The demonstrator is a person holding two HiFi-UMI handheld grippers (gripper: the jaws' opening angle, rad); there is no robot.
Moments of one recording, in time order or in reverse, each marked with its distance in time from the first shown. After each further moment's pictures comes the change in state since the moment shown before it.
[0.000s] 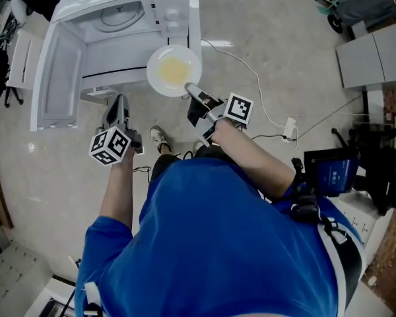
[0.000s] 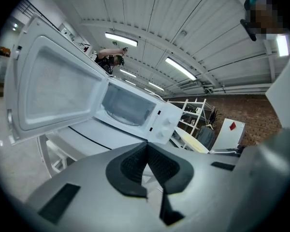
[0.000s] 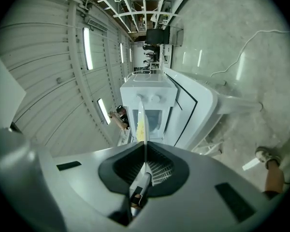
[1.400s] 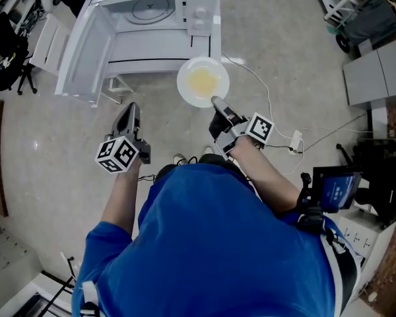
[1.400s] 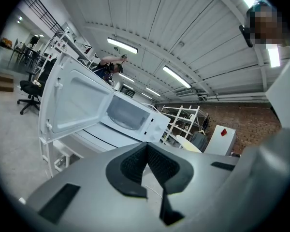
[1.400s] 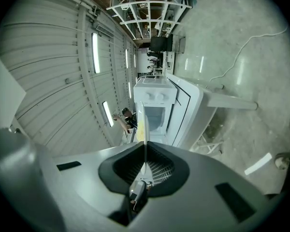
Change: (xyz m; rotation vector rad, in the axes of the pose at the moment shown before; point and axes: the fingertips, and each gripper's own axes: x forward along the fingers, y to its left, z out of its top) left arm -0.109 -0.003 0.012 -0.039 -0.051 -0.061; right arm -0.068 0.021 -0.059 -0.026 -0.077 0.032
